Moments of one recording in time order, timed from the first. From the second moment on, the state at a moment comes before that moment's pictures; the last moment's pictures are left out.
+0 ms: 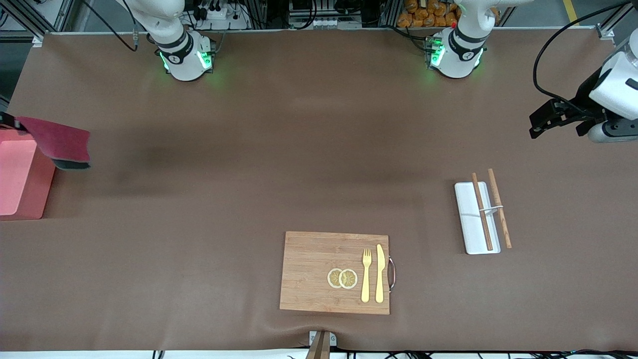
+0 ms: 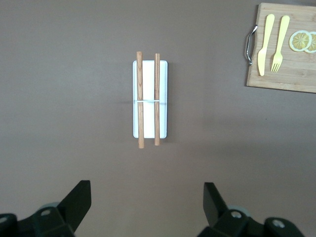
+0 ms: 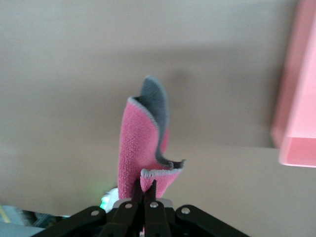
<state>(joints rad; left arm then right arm) 0.01 -0.01 -0.13 -1.56 0.02 1.58 -0.16 -0.49 0.24 -0.01 -1.50 0.00 1.34 -0.52</state>
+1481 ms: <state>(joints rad) 0.00 -0.02 -0.13 -1.56 0.02 1.57 -0.16 -0.68 0.40 -0.01 -1.37 -0.34 1.72 -0.78</state>
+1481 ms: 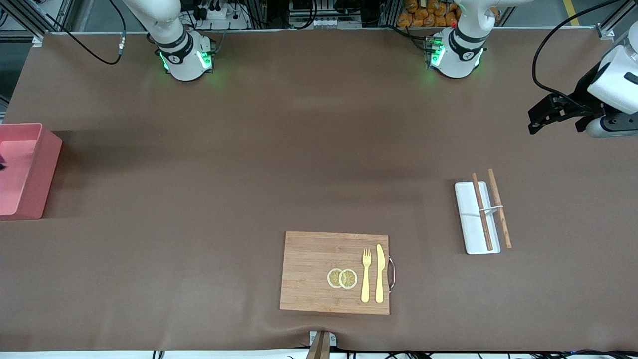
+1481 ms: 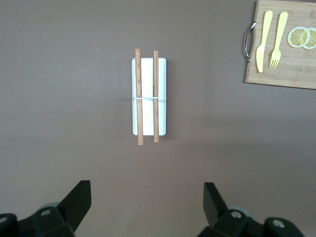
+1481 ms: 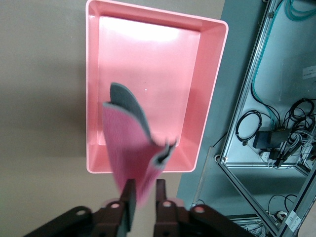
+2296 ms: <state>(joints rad) 0.00 -0.02 -0.12 -1.56 0.02 1.57 -0.16 -0.36 0.32 0.08 -1.33 -0.13 1.52 -0.50</state>
